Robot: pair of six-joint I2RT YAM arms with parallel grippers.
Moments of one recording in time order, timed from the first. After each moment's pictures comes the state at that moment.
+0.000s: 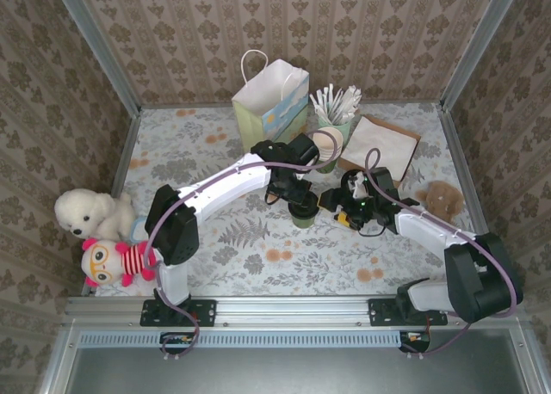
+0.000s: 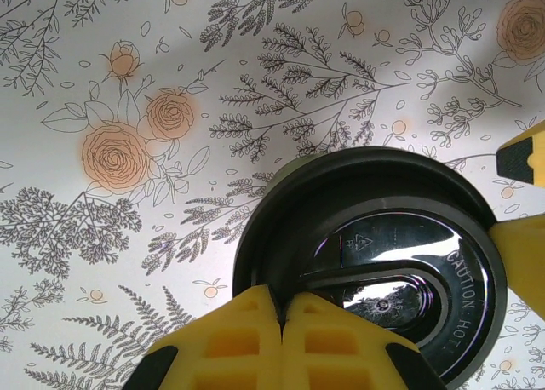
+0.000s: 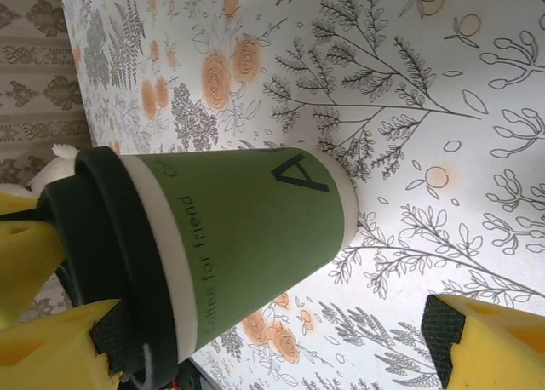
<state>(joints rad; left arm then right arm) -0.91 1.90 1.70 -1.07 0.01 -0.37 0.28 1.32 0.60 -0.14 -0.61 0.81</state>
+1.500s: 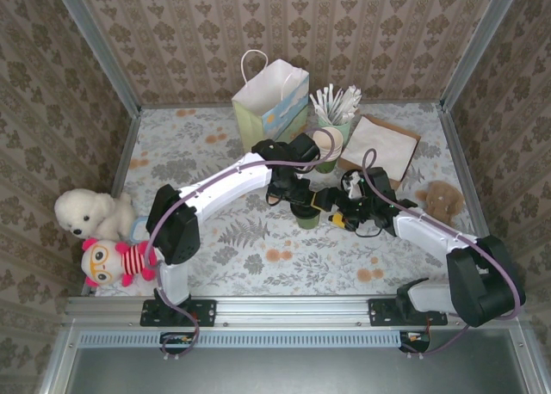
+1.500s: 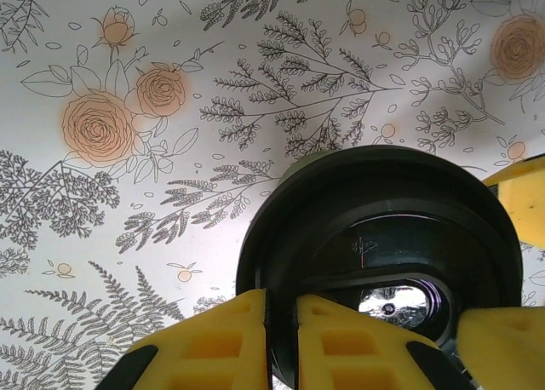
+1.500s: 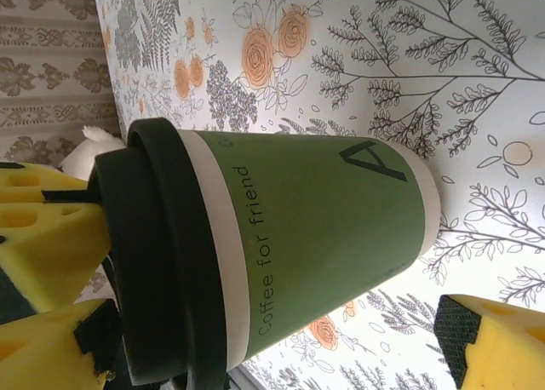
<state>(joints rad) -0.92 1.91 1.72 -1.09 0.03 -0.49 0.32 1.30 0.61 -0.11 -0.64 0.87</state>
